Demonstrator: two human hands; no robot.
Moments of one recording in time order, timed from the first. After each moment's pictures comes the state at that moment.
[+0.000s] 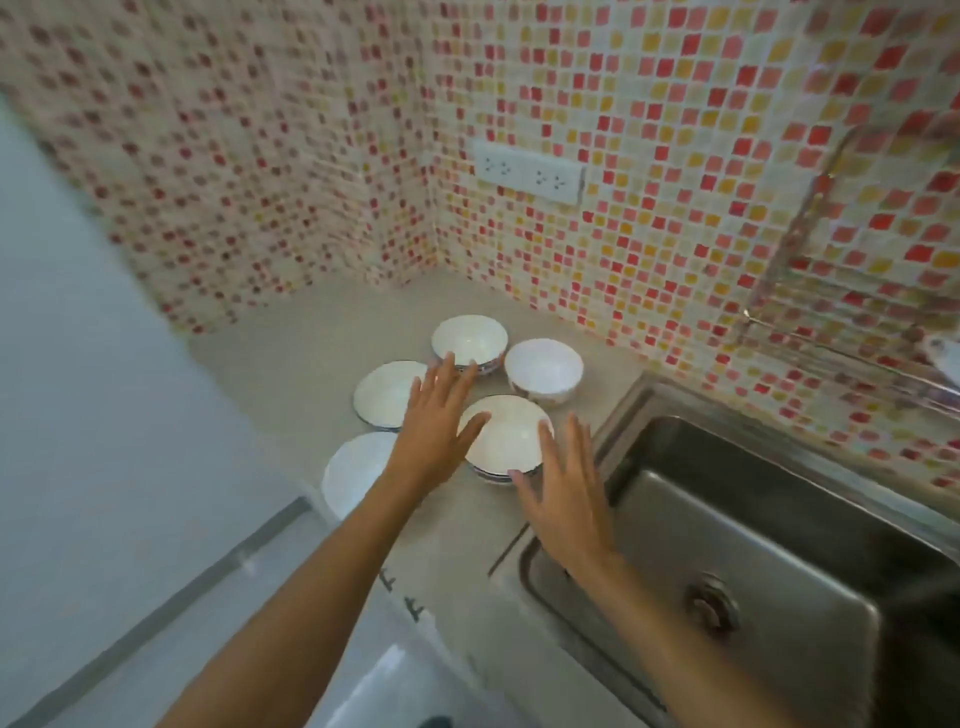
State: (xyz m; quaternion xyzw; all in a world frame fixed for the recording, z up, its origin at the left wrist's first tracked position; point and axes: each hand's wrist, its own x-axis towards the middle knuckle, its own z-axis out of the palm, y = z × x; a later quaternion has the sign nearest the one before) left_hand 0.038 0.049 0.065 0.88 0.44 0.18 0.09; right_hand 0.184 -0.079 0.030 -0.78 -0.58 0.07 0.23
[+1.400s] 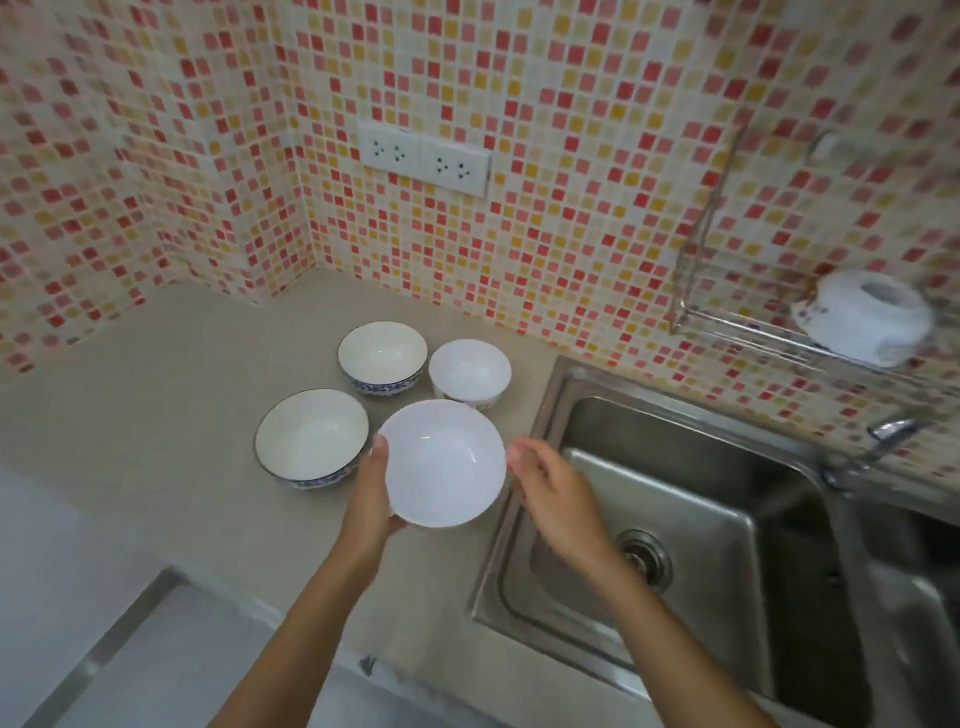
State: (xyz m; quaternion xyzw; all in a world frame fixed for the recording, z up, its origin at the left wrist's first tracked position) left_hand 0.004 0.060 0.050 0.44 0.42 0.31 0.73; right_hand 0.160 -0.061 0.075 -0.78 -0.33 0.26 0.45
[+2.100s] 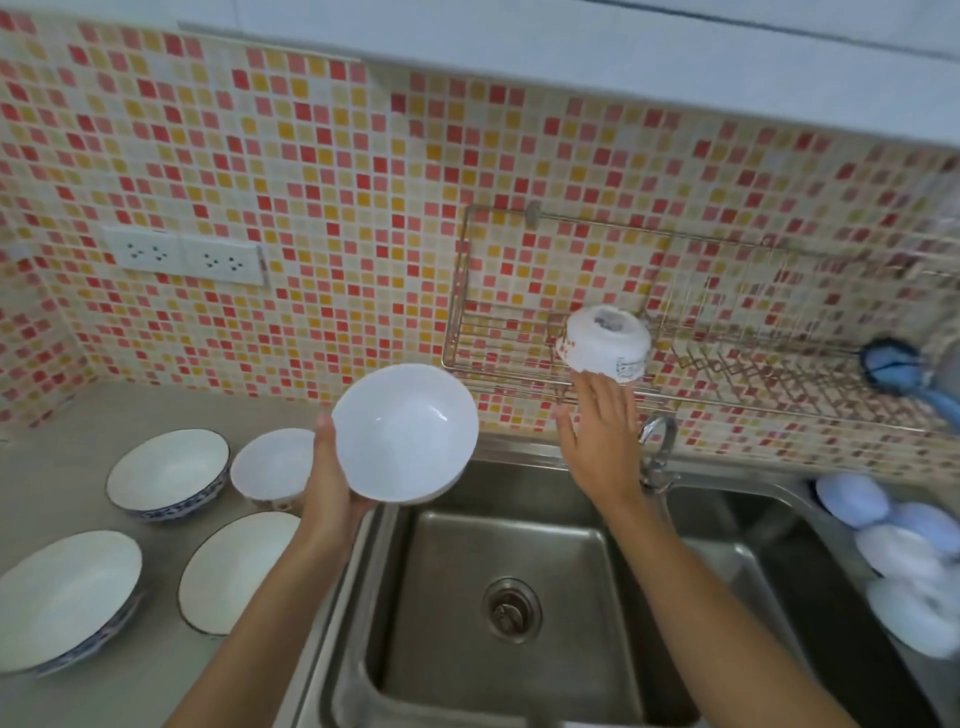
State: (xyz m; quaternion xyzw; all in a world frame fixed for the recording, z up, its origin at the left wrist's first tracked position) left_hand 0.197 -0.009 0.149 0.32 0.29 0.29 0.86; right_hand 0.423 -0.189 0.117 -0.88 -0.33 -0.27 0.20
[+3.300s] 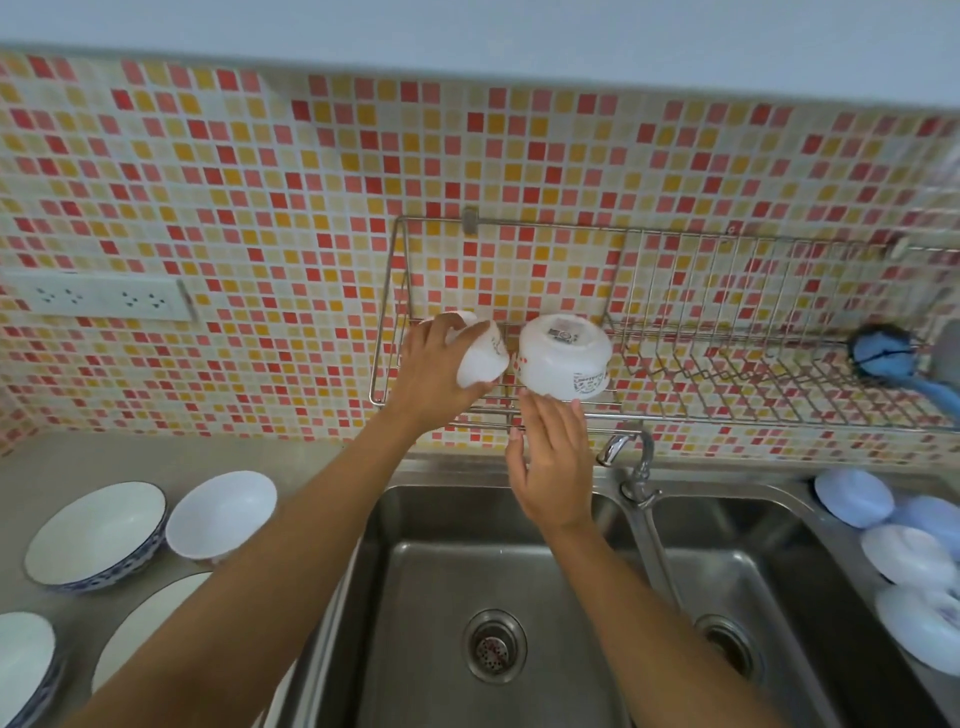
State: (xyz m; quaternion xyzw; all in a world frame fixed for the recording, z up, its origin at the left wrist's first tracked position) left_hand 0.412 -0.005 0.183 0.95 0.09 0.27 0.11; right_hand 0.451 -0.178 0.095 -0.79 -0.37 -0.40 0.30
